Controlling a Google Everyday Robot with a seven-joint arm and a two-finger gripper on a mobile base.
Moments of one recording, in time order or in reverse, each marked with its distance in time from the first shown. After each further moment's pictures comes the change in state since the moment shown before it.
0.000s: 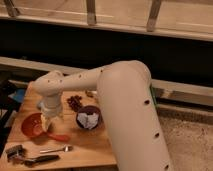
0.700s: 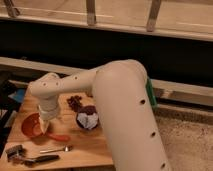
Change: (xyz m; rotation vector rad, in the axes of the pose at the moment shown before) arm -0.005 0.003 0.016 0.045 0.014 0.016
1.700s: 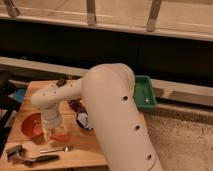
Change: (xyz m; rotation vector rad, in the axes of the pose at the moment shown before) arm 0.024 -0.004 0.055 0.009 0.115 0.076
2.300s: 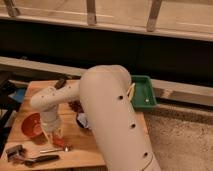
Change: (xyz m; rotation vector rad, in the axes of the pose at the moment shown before) arm 0.001 0.006 0.012 -0.003 0.031 -0.019
